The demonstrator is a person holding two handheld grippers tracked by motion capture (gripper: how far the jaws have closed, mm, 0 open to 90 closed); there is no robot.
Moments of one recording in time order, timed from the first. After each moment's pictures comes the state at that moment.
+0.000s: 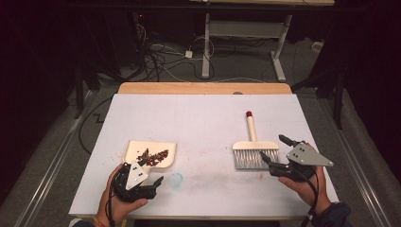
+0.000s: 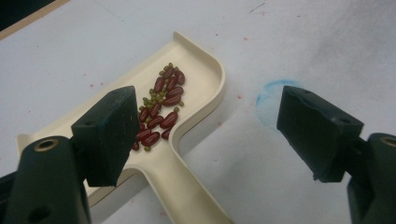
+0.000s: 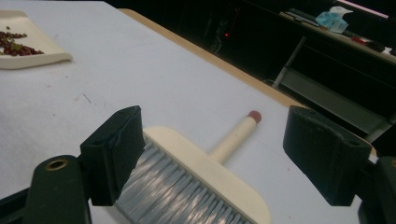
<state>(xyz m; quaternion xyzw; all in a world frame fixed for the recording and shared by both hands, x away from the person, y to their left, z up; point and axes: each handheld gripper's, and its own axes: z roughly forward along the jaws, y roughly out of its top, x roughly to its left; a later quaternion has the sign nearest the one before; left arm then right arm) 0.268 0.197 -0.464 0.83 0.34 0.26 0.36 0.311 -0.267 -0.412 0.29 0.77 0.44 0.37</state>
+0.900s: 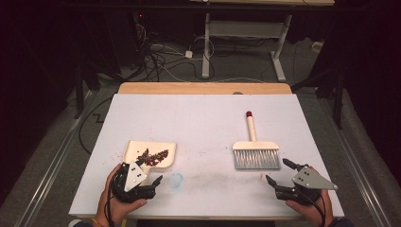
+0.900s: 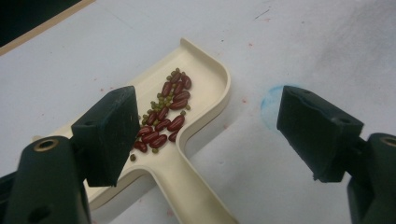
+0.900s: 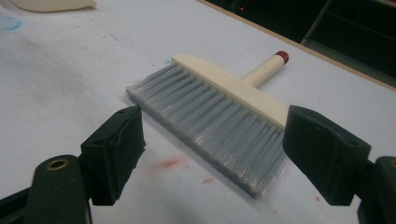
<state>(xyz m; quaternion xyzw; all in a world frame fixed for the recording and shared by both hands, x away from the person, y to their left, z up) 0.264 0.200 -0.462 0.82 0.34 0.27 0.37 0.273 -0.292 -0.461 0.30 0.79 0.43 0.33</state>
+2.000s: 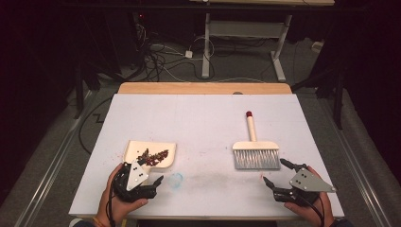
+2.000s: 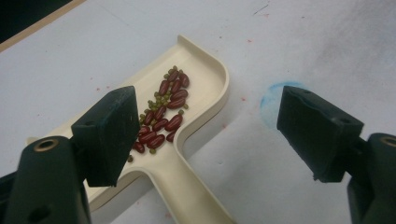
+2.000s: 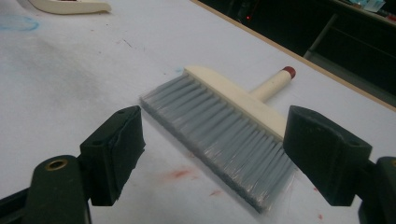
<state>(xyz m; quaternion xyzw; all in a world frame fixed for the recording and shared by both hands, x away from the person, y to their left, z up) 0.268 0.195 -0.464 0.83 0.33 0.28 0.36 0.269 -0.284 -0.454 0.27 0.79 0.43 0.34</state>
